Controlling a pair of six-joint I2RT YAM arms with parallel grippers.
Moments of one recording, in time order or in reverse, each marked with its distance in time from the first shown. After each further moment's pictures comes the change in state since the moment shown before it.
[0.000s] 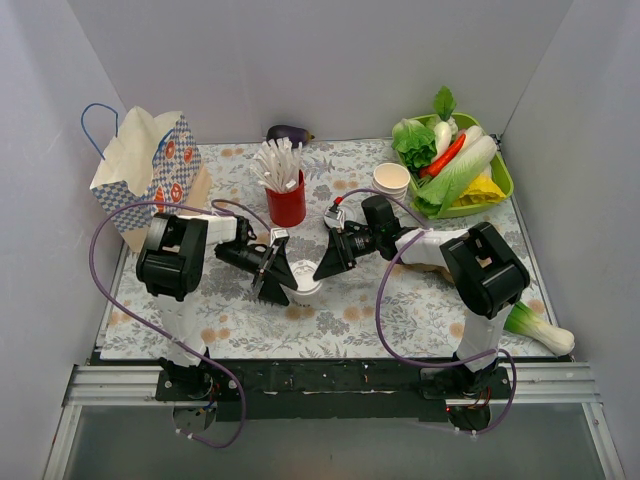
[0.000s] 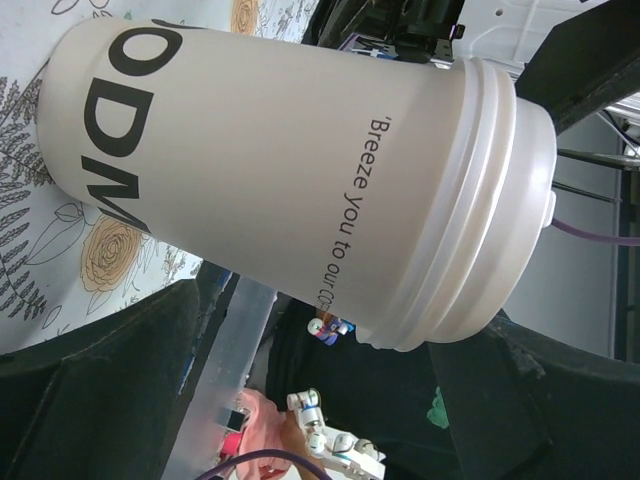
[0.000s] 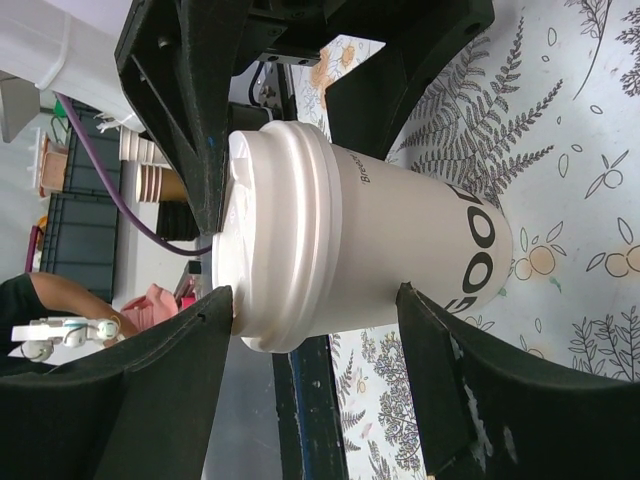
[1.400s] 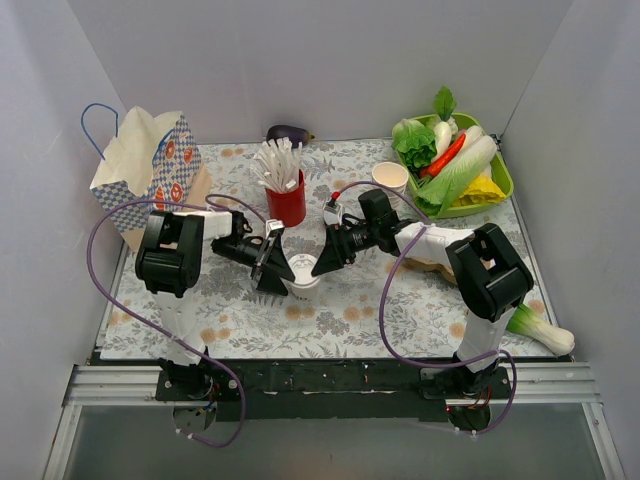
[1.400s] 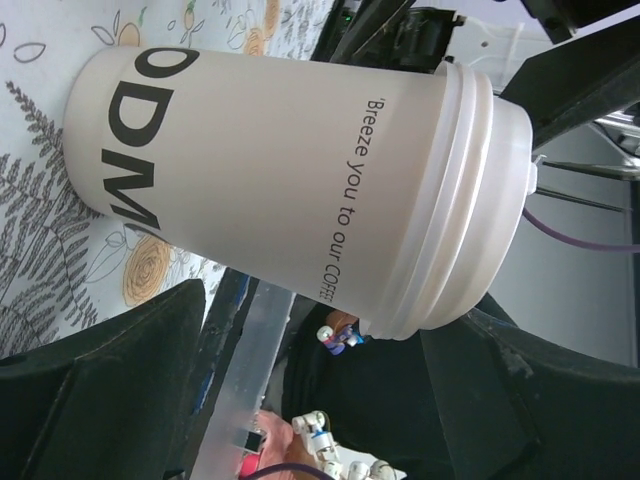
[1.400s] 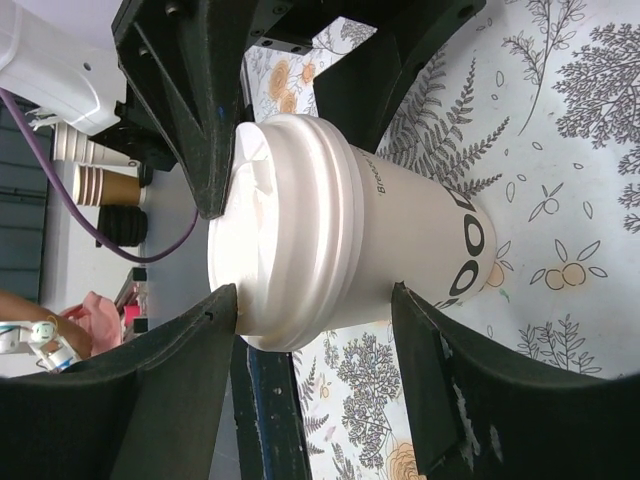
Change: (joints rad) left arm 0.045 0.017 0.045 0.039 -0.010 -0.001; right arm 0.001 -0.024 0.077 -0.192 0.090 -0.189
